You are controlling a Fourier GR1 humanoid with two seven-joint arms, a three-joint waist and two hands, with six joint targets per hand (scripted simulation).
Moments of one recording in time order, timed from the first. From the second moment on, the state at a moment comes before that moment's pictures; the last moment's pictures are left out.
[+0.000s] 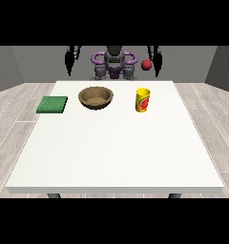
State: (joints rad) left arm 0.02 0.10 -0.01 -1.56 0.02 0.00 0.02; right arm 0.00 -0.10 0.01 -1.54 -0.01 0.01 0.01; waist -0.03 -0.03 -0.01
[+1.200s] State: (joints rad) left arm -0.15 0.08 0.06 -1.83 0.28 -0.03 0.28; right arm -0.37 -0.01 0.40 -1.78 0.06 -0.44 0.45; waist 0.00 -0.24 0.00
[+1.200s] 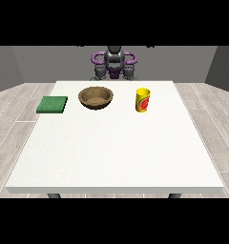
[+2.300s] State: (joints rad) left arm -0.37 0.20 0.25 -1.26 0.12 -0.09 -0.37; right arm -0.48 -0.12 0.19 -1.90 -0.05 -0.22 0.30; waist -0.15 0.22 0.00
